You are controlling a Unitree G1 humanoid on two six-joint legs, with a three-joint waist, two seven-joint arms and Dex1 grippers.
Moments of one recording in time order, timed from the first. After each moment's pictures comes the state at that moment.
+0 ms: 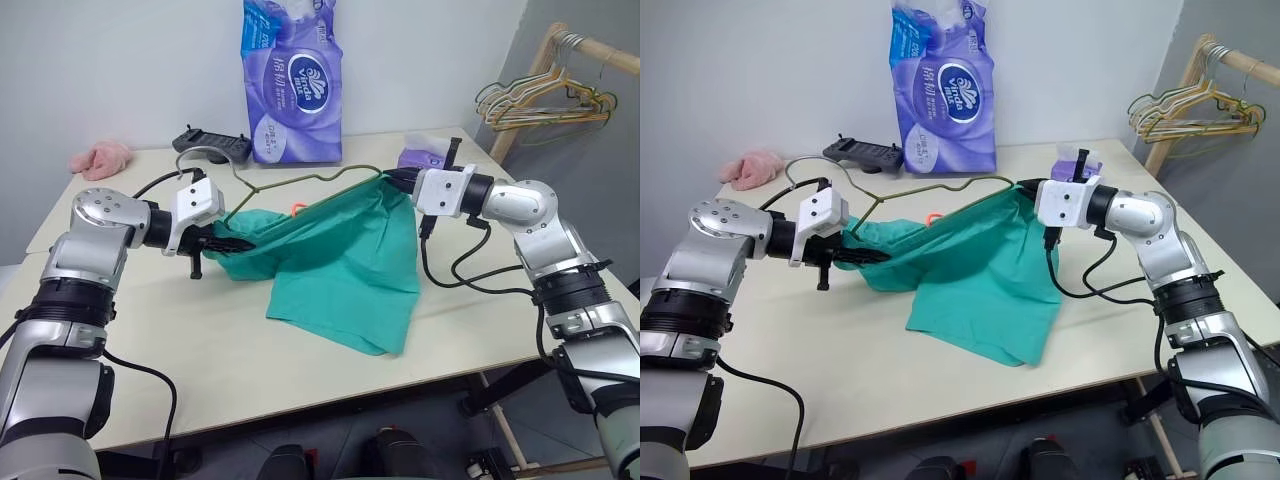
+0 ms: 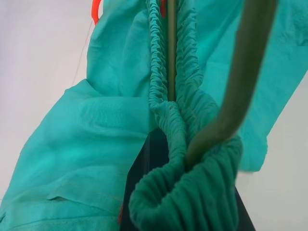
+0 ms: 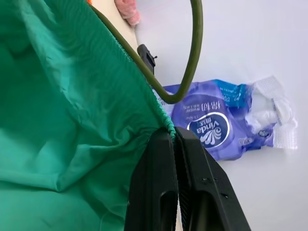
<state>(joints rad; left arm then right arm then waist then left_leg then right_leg) -0.79 0.87 -0.16 0.54 -0.15 0.12 -1.42 -0.88 -0.61 0.23 0.38 -0.17 -0.46 0.79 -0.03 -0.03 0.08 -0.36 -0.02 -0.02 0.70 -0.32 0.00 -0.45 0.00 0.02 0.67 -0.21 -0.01</state>
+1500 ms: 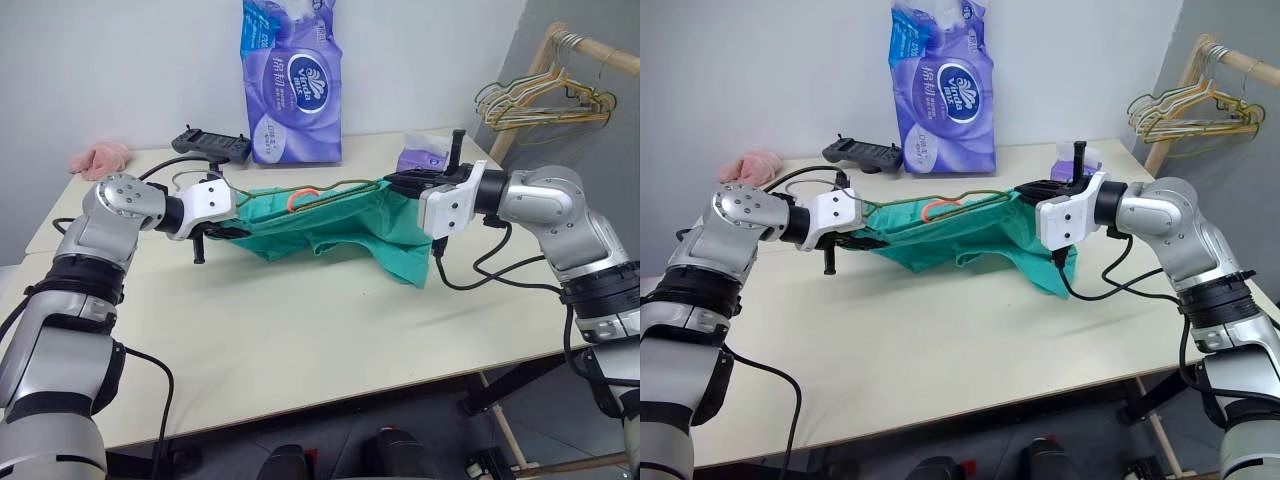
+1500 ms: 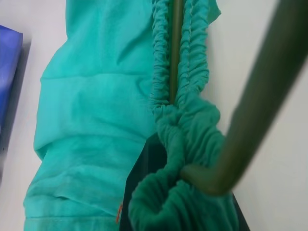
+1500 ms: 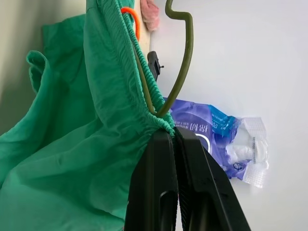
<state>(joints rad) -0.96 0.85 -0.33 0.77 0.06 -0.15 -1.25 -0.87 -0.74 0.27 0.19 -0.23 -0.50 0.81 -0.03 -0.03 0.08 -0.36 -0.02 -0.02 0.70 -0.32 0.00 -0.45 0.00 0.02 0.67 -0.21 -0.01</state>
